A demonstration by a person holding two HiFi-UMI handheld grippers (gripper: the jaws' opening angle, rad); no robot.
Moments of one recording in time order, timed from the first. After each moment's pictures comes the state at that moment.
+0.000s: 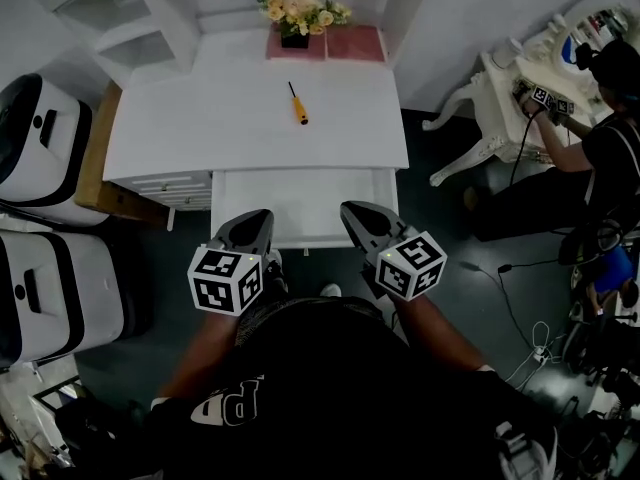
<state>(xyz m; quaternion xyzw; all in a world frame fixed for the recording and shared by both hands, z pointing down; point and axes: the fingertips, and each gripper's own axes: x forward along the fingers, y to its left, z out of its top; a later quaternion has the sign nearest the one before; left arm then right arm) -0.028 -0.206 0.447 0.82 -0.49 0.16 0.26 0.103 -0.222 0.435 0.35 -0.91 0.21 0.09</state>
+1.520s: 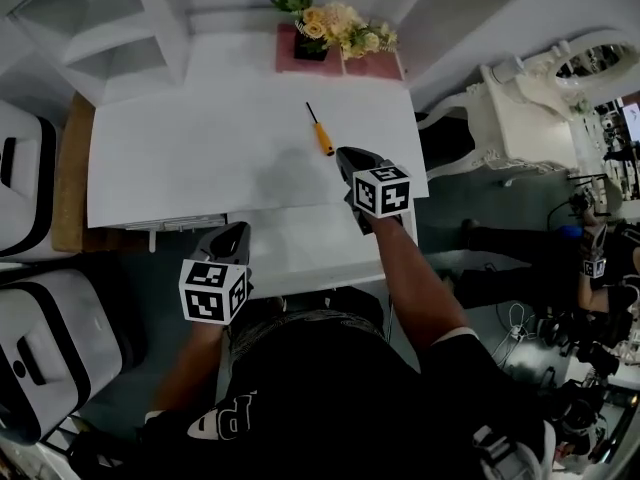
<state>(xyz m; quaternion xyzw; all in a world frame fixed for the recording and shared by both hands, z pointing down) -0.195 -0.333 0.523 0.81 -0.46 0.20 0.30 0.001 -0.486 0.543 0.47 -0.82 0.22 0.24</state>
